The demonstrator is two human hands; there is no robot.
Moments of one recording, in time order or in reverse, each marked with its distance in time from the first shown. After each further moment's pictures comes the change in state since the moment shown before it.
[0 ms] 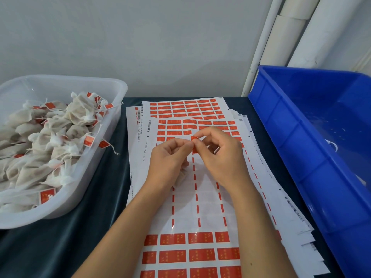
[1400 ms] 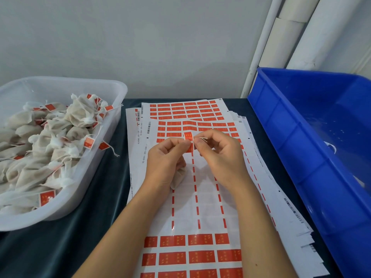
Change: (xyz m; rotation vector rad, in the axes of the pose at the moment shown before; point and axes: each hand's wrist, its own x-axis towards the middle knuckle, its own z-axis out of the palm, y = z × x) left_hand 0.002 0.000 -0.003 -0.109 0.042 -0.049; right_hand 0.001 -0.003 -0.002 0.235 -0.048 0.115
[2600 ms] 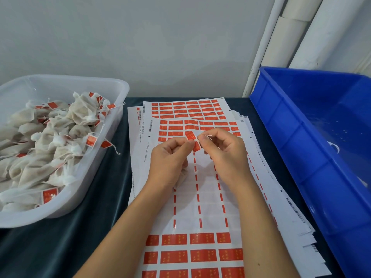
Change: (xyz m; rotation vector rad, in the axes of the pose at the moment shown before) left_hand 0.000 -0.002 0.003 0.006 -0.036 0.011; right_hand -0.001 -0.002 -0.001 0.028 0.050 0.069
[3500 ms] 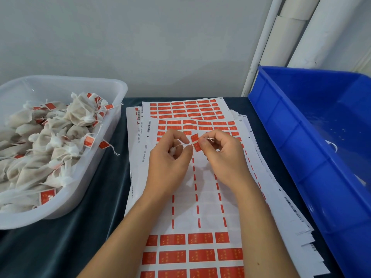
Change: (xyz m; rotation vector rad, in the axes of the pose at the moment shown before) left_hand -0.004 -0.008 -0.003 0.371 0.084 0.399; right_hand 0.004 0.007 -0.001 -0.142 -0.028 0.029
